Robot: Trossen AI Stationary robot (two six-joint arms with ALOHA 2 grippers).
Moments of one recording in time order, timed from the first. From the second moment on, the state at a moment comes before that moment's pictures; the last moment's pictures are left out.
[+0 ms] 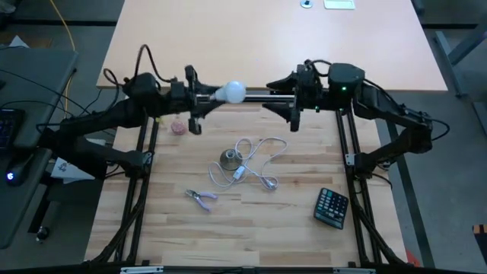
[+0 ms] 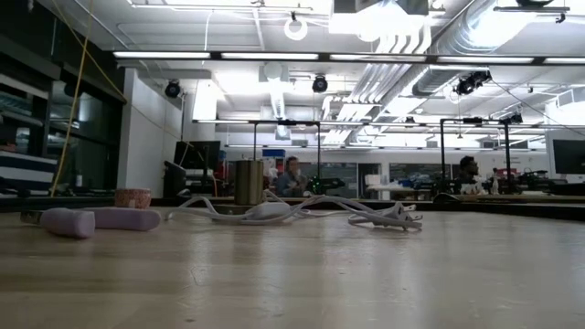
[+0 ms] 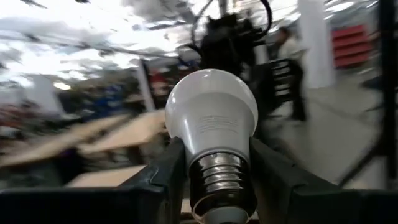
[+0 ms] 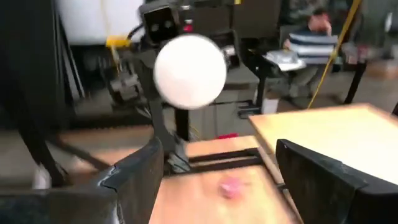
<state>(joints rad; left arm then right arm) 0.23 1.14 1.26 0.06 0.13 0.20 -0.14 1.36 1.70 -0.46 0.00 -0.02</state>
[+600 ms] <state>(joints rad) 0.23 1.18 1.20 0.11 0.22 -0.22 -0.01 1.45 1.74 -0.44 0.24 -0.76</state>
